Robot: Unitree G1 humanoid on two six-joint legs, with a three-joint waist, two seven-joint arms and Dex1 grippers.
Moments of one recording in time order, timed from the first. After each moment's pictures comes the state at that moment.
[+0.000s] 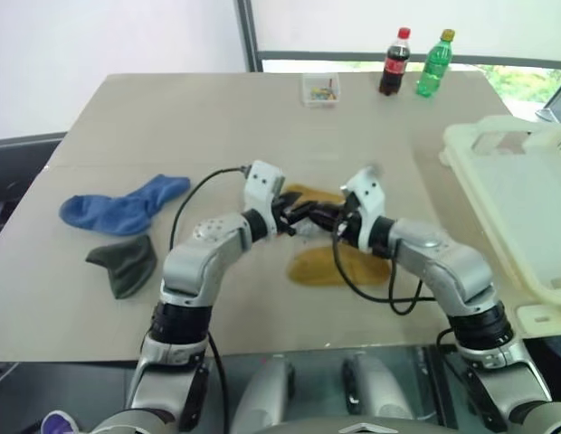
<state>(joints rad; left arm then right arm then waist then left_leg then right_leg) -0.48 0.31 -0.04 -0.19 -0.36 0.81 -0.47 -0.51 -0.29 0.26 -0.22 0.45 0.74 0.45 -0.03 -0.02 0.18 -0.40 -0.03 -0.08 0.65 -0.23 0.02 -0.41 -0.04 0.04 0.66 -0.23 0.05</state>
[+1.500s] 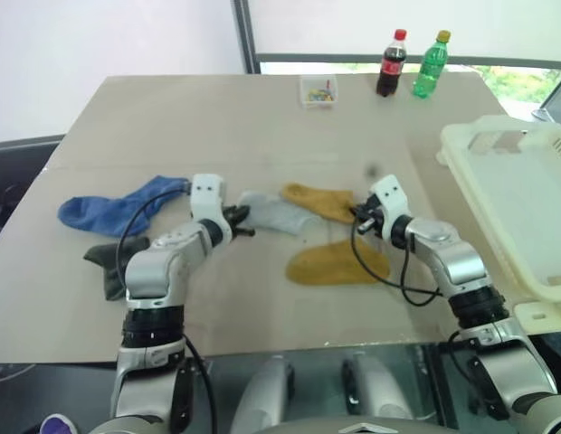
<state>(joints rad) -0.46 0.31 0.25 -0.08 -0.36 0.91 -0.22 -0.55 -0.33 0.18 0.20 0.19 0.51 0.50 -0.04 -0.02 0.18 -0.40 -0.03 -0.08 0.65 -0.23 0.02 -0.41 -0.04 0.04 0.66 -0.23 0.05</state>
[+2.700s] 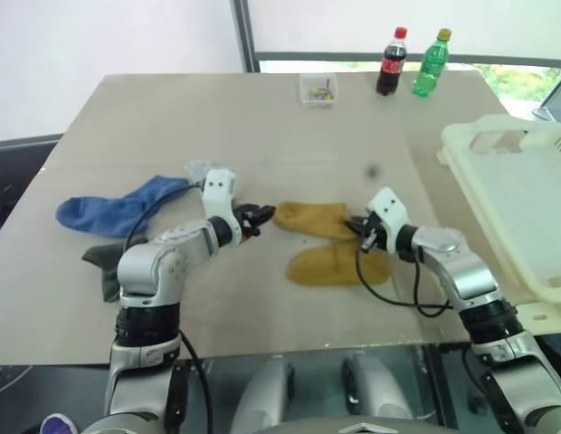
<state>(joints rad) -0.46 0.39 0.15 -0.16 -0.55 1.06 -0.29 -0.46 -0.39 0.21 0.07 0.14 0.44 0.68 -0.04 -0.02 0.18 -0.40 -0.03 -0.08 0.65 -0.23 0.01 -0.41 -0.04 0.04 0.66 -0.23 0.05</state>
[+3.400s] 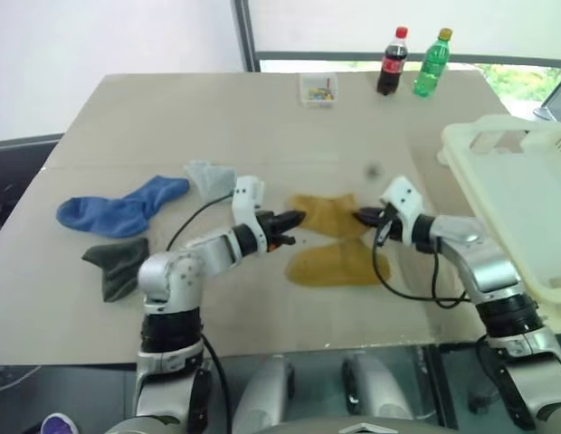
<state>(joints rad) -0.43 0.26 0.23 -0.26 -0.79 1.19 -0.38 -0.48 -0.50 0.13 -0.07 0.23 0.47 0.81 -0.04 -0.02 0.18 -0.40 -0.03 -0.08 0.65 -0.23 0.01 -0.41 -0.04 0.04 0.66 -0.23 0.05</state>
